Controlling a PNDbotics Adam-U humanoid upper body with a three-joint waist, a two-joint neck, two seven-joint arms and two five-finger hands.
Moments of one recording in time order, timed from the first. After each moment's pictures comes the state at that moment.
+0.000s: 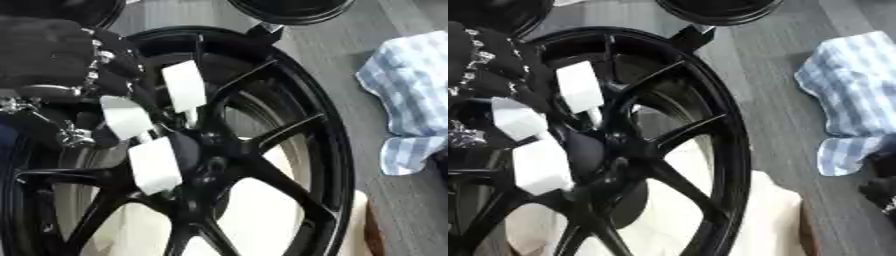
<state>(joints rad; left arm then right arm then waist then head) -0.77 1.00 -0.29 -1.93 -0.46 -0.56 -0.54 0.08 -0.18 -0.20 -1.98 -0.24 0.01 0.02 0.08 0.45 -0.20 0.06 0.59</state>
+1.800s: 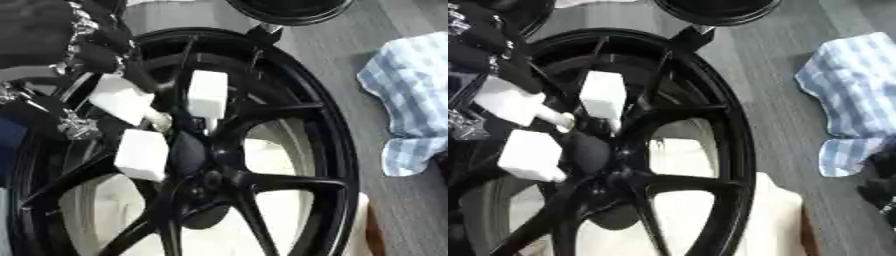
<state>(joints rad) -0.79 1.01 -0.27 -1.93 -0.37 -0.53 -0.33 0.09 -0.18 -0.20 -1.98 -0.26 0.03 0.01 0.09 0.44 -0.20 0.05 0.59</state>
